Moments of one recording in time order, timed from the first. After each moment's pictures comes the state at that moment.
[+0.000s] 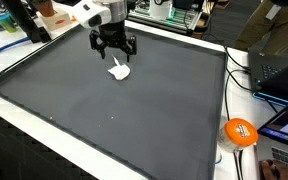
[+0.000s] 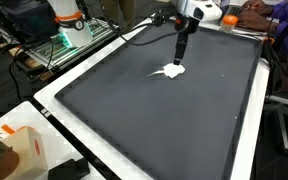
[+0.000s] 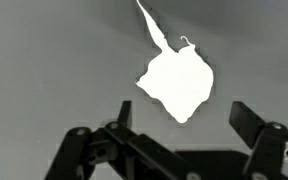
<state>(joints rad) 0.05 0.43 0.07 -1.93 -0.20 2.31 -0.13</state>
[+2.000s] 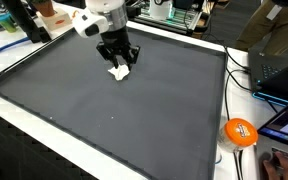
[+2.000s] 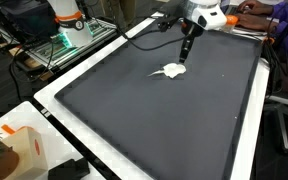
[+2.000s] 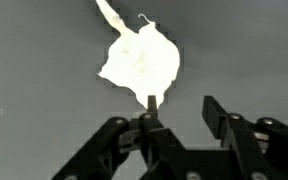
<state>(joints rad) 0.05 0.49 0.09 -1.83 -0.02 2.26 -0.11</state>
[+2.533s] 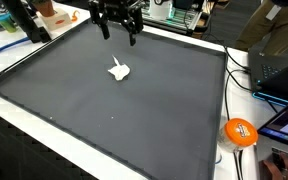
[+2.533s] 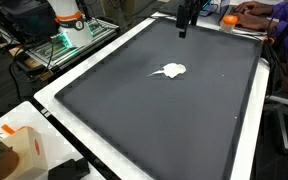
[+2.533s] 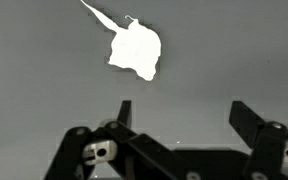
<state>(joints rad) 0.06 0.24 0.07 -1.95 0.01 2.26 0.10</state>
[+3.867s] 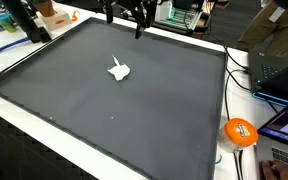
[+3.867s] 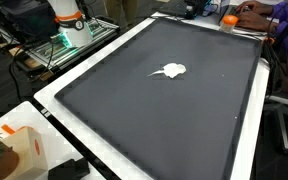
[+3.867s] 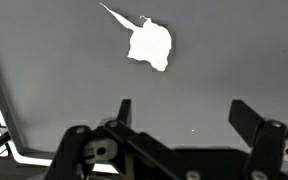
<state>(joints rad) 0.16 0.28 0.09 -1.78 -0.26 2.04 0.41</state>
